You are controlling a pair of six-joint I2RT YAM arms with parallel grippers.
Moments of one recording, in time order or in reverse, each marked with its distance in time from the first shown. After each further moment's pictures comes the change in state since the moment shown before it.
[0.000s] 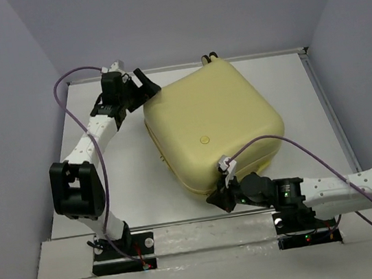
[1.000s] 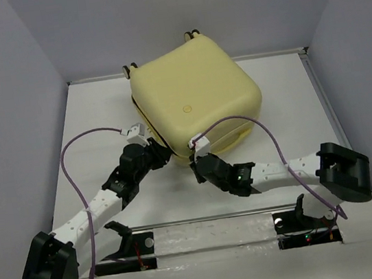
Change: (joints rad) left arm -0.341 -0.596 -0.862 0.319 -0.183 -0.087; right arm -0.176 0.505 0.334 0.026 0.278 -0.136
